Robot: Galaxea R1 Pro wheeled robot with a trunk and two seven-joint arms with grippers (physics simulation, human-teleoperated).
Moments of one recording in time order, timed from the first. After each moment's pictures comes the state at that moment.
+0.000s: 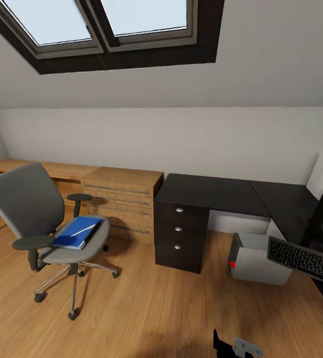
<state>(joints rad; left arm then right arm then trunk) -0.08 -0.04 -0.07 -0.34 0.19 -0.34 0.30 -0.42 0.04 -0.28 0.02 -0.07 -0.71 0.01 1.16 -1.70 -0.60</state>
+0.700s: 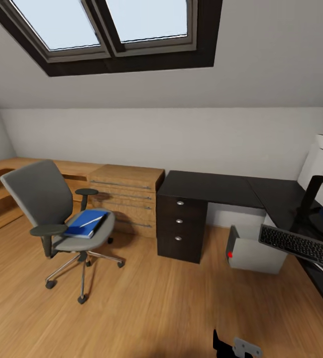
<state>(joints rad) -0.08 -0.04 -0.07 -0.32 0.19 -0.41 0.30 -0.42 0.04 -0.28 0.02 -0.07 -0.71 0.01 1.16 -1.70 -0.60</state>
